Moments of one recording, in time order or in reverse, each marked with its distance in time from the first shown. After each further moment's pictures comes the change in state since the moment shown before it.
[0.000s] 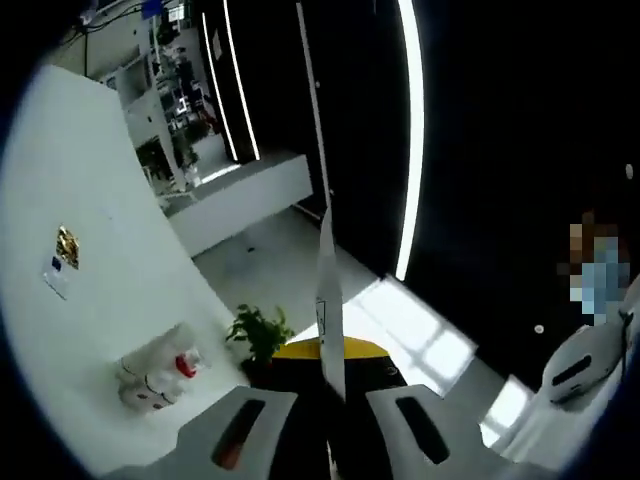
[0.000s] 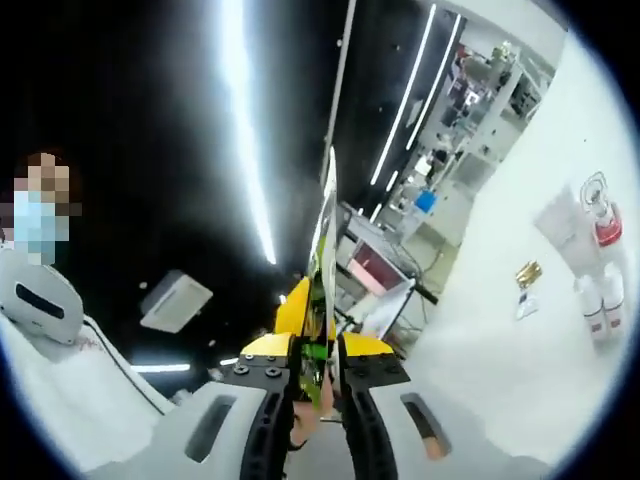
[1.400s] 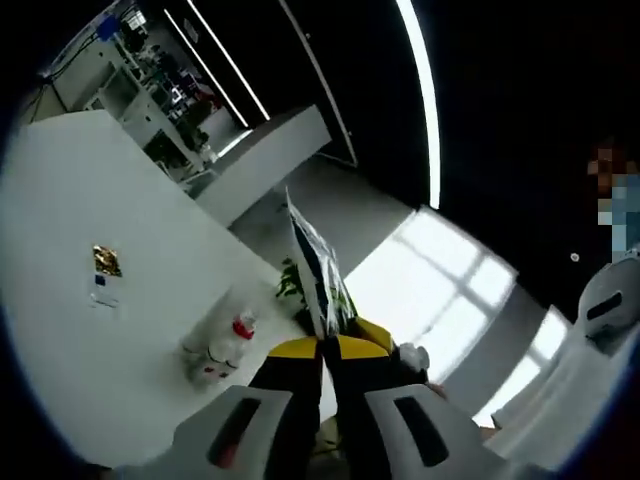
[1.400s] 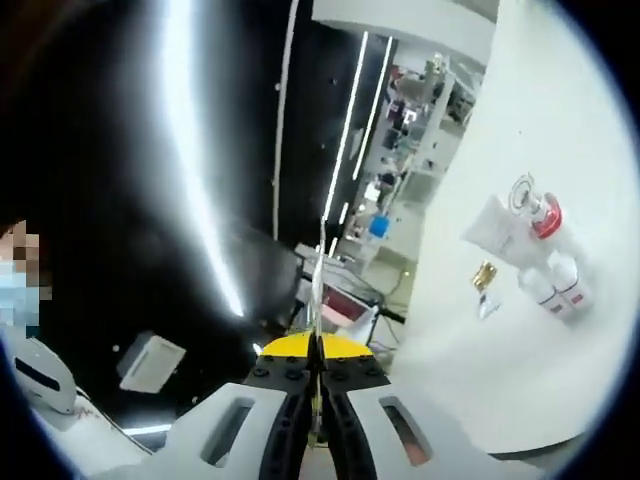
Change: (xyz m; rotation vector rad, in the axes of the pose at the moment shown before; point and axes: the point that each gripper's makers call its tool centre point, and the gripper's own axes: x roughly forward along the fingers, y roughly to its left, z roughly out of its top) left arm -0.035 0.034 -0.037 0.227 0.321 0.183; right arm -0.028 -0.039 0.034 0.117 -0.133 -0.215
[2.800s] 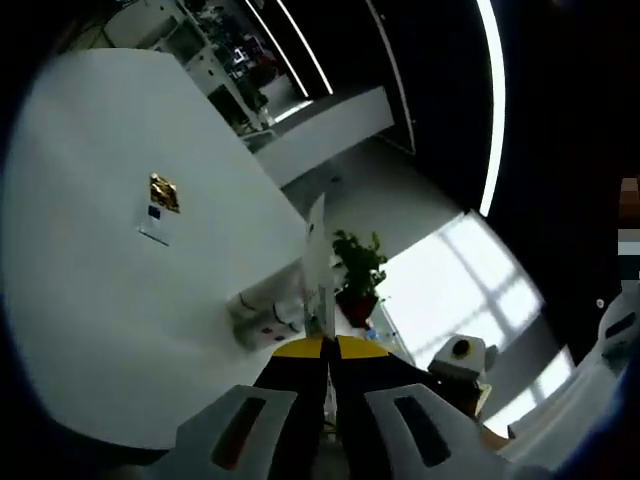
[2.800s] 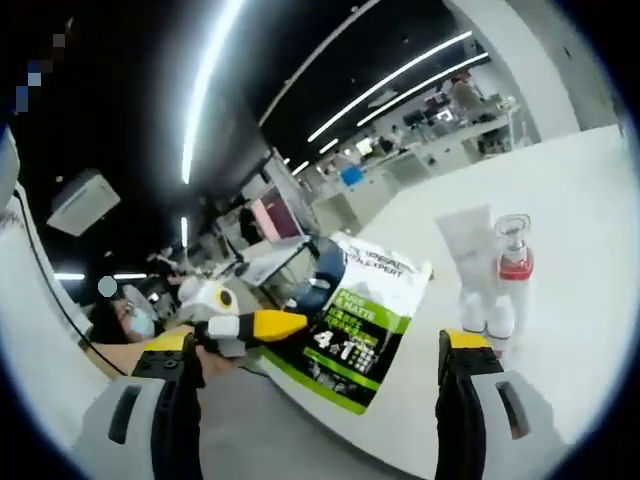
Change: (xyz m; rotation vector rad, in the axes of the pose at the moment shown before) left arm 0.006 0.099 -0.037 -0.190 0.091 0.180; right arm -0.015 -0.066 -0.049 -0.550 0.363 -0.193
